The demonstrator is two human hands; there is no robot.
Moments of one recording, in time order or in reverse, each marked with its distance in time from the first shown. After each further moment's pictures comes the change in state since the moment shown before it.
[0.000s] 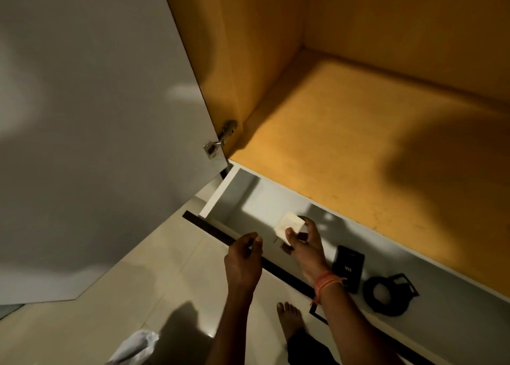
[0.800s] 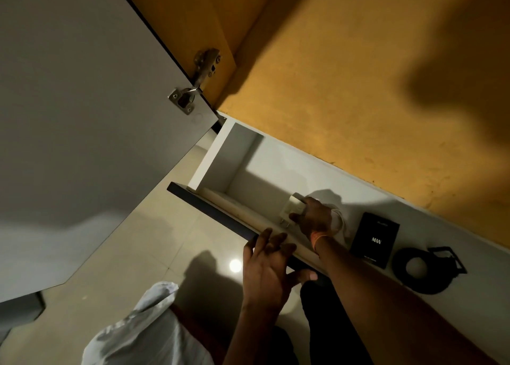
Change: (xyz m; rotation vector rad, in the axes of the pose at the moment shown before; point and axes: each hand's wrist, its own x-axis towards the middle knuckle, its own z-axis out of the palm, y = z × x) left_hand 0.020 -0.071 0.047 1.055 -0.242 0.530; right_hand 0.116 0.088 -0.011 -0.914 0.023 0.031
